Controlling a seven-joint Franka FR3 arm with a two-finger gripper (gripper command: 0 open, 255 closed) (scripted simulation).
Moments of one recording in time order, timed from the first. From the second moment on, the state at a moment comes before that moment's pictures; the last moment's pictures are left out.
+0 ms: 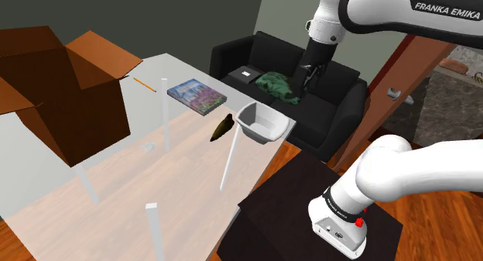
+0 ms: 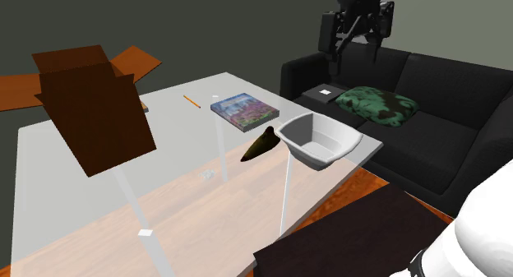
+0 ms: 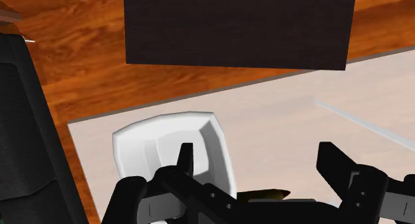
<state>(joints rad) 0.02 -0.75 0.05 -2.41 -0.04 1.57 0.03</state>
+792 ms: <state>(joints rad) -0.06 -0.62 0.28 -2.60 0.06 1.99 0.54</state>
